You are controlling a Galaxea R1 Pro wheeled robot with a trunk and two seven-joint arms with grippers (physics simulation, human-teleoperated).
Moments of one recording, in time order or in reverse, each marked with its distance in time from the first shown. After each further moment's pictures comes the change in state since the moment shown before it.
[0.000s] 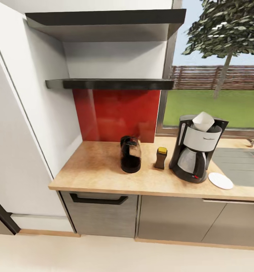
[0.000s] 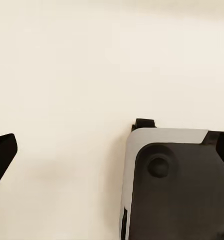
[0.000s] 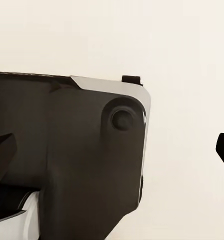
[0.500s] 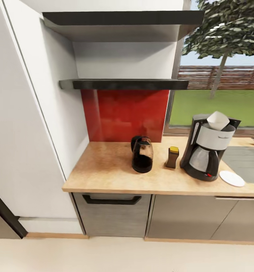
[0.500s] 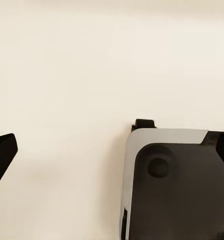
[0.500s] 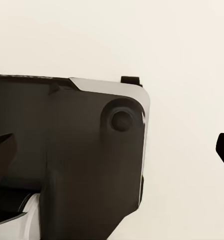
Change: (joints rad) left arm 0.000 0.000 -0.003 0.000 0.000 -0.001 0.000; right arm 0.000 -0.001 -0.007 -0.002 -0.007 0.001 0.000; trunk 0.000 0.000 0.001
